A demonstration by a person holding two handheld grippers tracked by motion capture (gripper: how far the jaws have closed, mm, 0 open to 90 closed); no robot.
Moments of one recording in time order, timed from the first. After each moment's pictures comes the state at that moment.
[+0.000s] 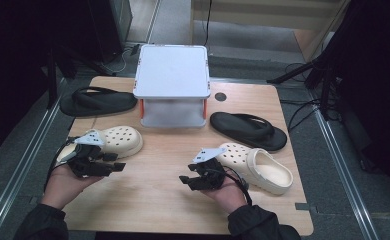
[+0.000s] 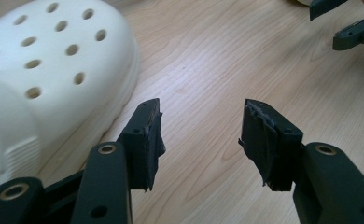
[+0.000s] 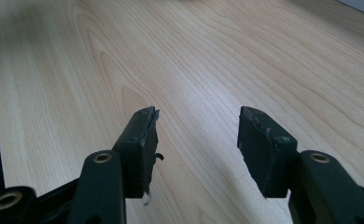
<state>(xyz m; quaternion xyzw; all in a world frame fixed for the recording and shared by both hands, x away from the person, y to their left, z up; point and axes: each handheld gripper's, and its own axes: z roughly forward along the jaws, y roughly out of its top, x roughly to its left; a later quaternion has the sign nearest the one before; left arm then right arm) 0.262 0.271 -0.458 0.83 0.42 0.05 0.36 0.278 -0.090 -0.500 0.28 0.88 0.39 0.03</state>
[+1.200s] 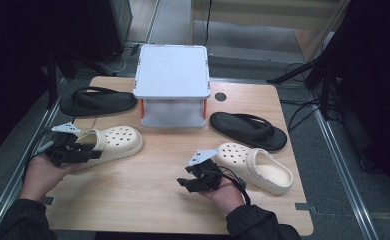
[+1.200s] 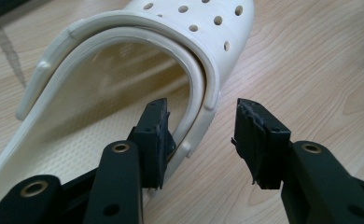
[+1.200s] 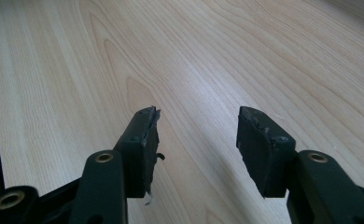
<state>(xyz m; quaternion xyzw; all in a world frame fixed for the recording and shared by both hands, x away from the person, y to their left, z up) 0.290 0.334 -0.468 0.81 0.47 0.08 0.33 0.276 -0.082 -0.503 0.26 0.89 0.37 0.03</state>
